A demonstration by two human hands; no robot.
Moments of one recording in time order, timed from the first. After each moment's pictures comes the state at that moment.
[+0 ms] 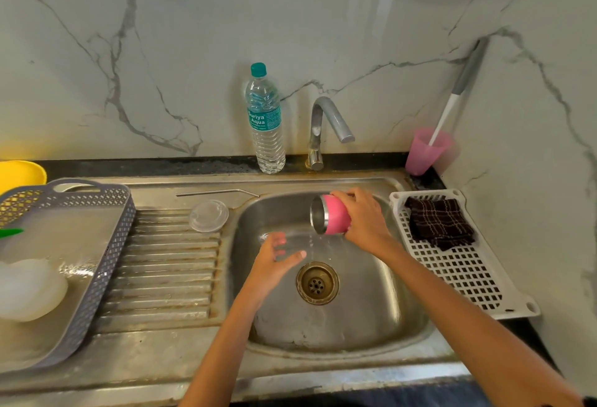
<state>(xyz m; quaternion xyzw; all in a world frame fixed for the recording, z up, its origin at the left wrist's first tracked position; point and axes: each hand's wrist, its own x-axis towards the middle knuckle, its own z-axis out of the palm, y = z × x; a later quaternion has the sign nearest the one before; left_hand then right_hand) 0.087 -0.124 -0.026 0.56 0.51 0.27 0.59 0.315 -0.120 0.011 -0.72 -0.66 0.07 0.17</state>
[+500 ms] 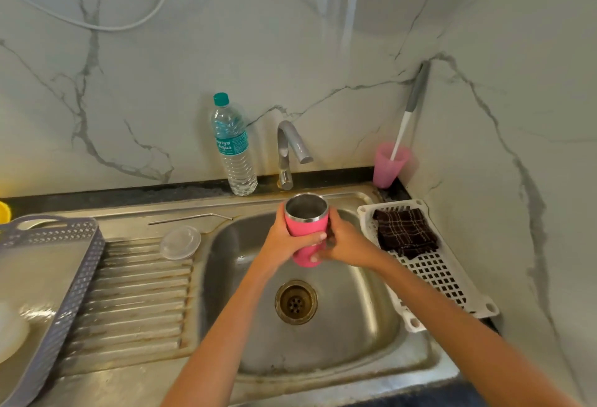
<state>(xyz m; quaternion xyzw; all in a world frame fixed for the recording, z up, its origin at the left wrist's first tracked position) 0.174 -0.091 0.029 0.64 0.37 0.33 0.59 0.340 -0.148 0.034 -0.62 -0.62 0.38 0.30</state>
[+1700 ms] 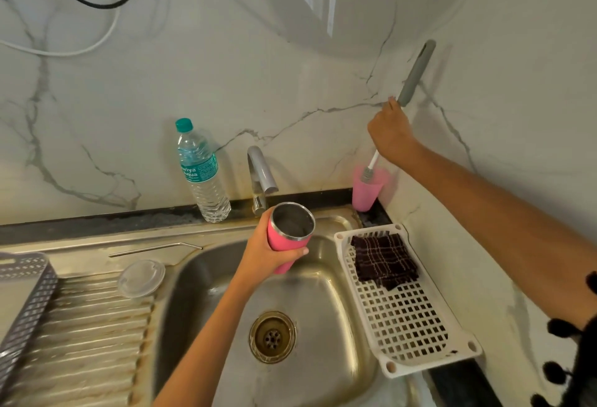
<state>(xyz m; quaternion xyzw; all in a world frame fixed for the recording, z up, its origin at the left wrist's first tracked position) 0.216 -0.065 0.040 0.70 0.36 0.36 0.50 0.504 -0.035 0.213 -0.73 -0.52 -0.30 -0.32</state>
